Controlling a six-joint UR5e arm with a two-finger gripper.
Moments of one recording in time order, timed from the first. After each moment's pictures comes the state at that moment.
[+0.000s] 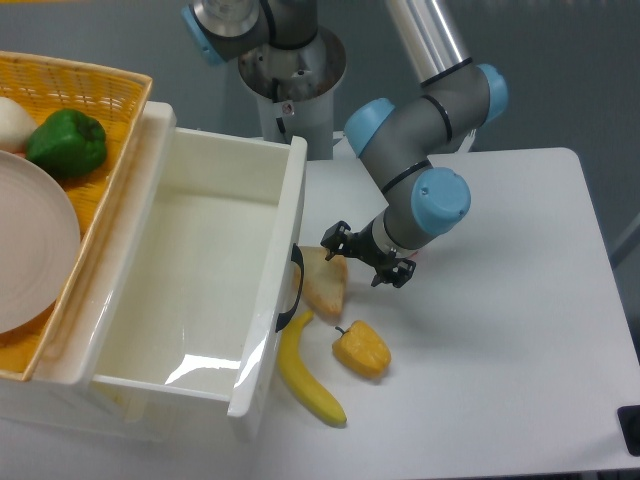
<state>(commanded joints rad) 2.60 -1.98 -1.77 -1.26 1.33 1.00</state>
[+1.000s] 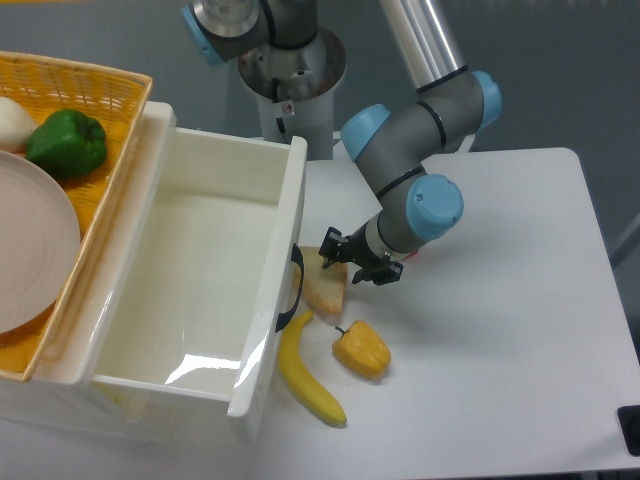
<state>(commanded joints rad) 2.60 -1.99 -1.78 -1.26 1.30 0.94</state>
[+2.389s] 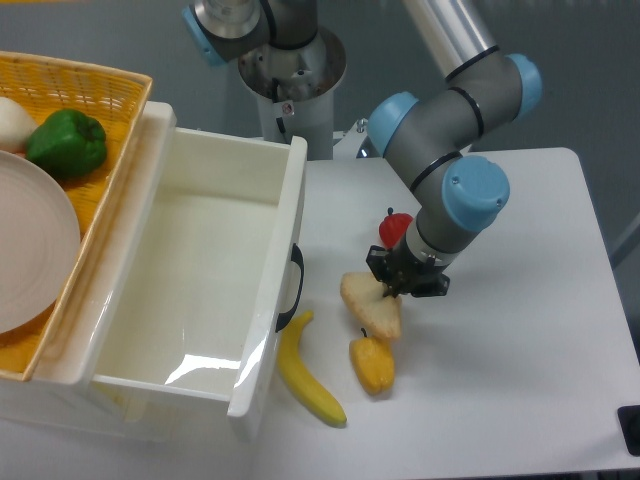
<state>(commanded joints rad) 2.63 -2.00 -1.54 -1.26 1.41 0.97</state>
